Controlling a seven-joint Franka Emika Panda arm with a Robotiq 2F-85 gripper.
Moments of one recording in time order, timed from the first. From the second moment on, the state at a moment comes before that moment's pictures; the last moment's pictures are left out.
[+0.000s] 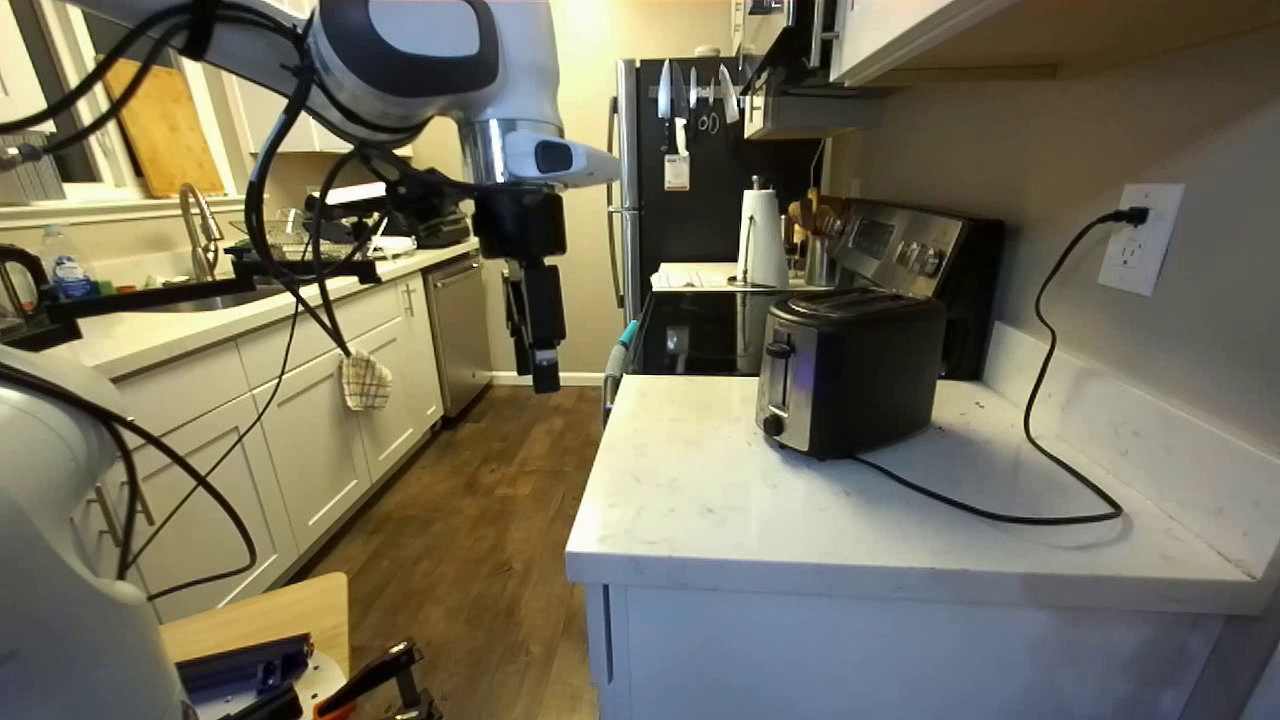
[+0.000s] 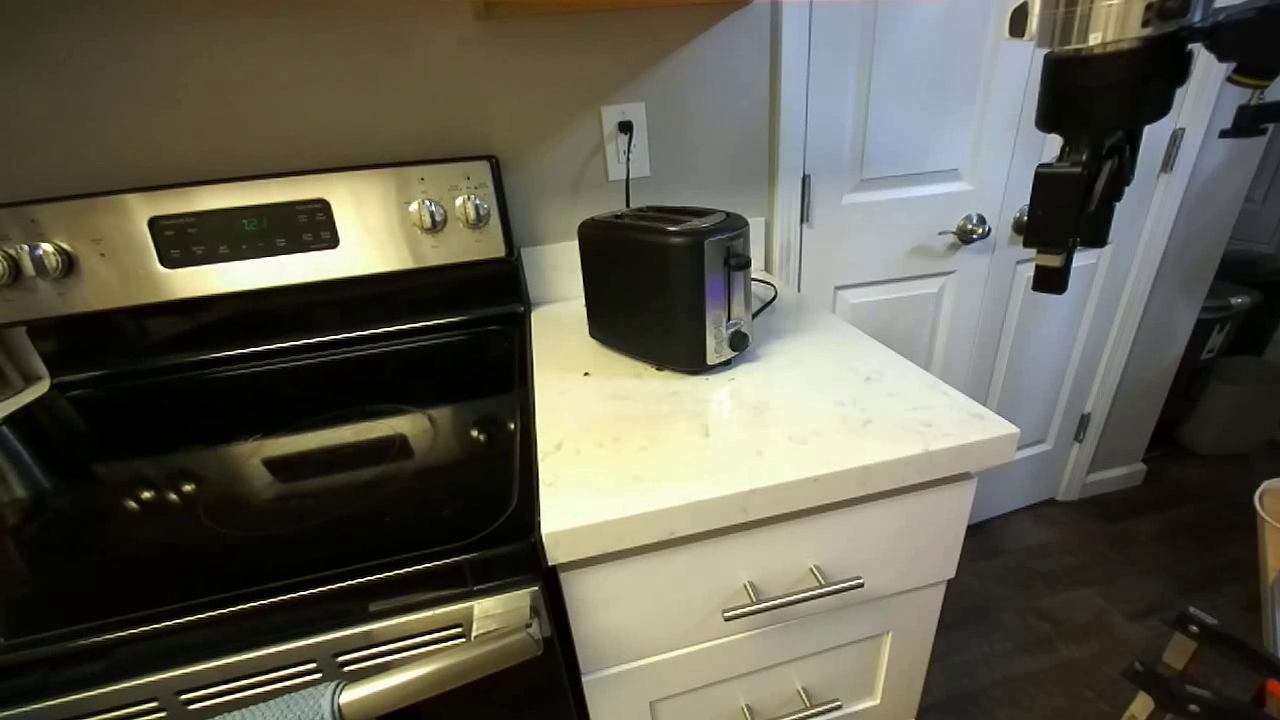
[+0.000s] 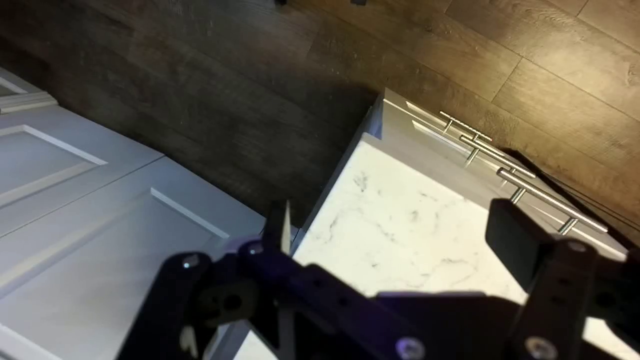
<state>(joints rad) -0.02 -0.60 0.18 -2.52 -0.07 1.87 0.27</state>
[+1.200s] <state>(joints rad) -0.04 -0.20 0.16 -2.34 -0.07 2.52 0.46</state>
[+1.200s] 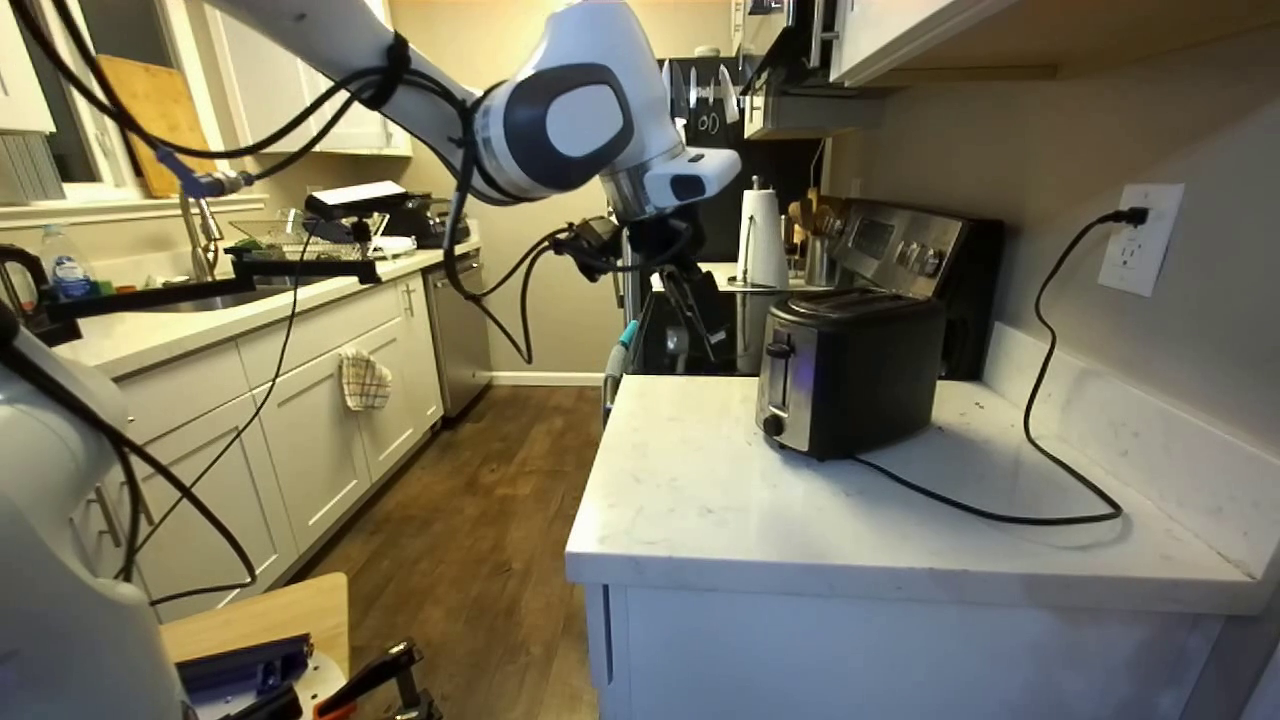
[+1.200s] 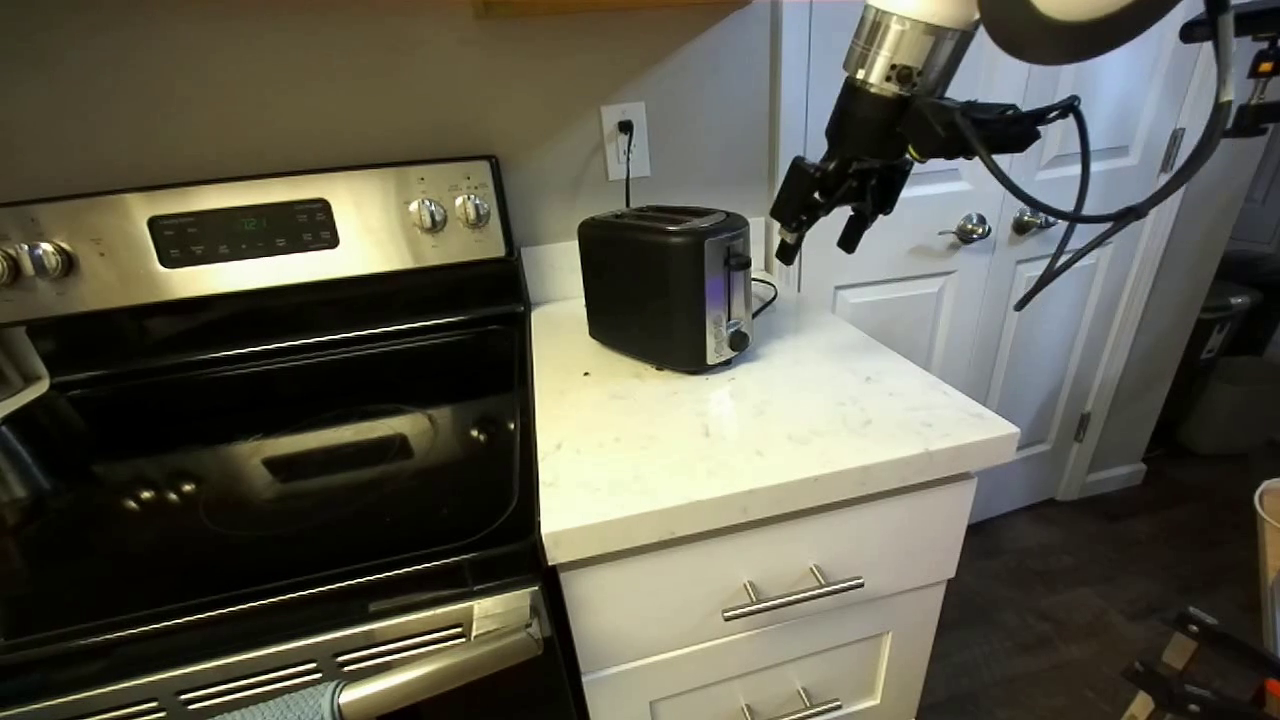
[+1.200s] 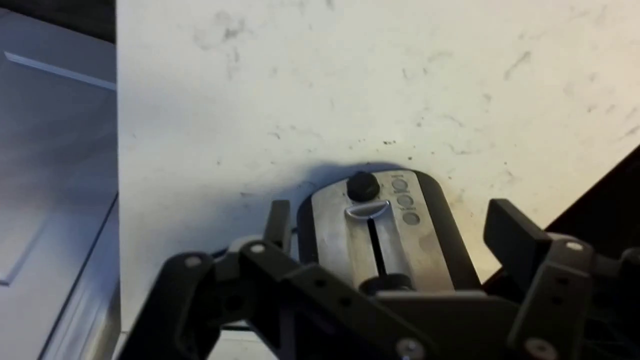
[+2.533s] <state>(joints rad) 0.09 0.08 0.07 -2.08 -0.28 2.62 0.71</state>
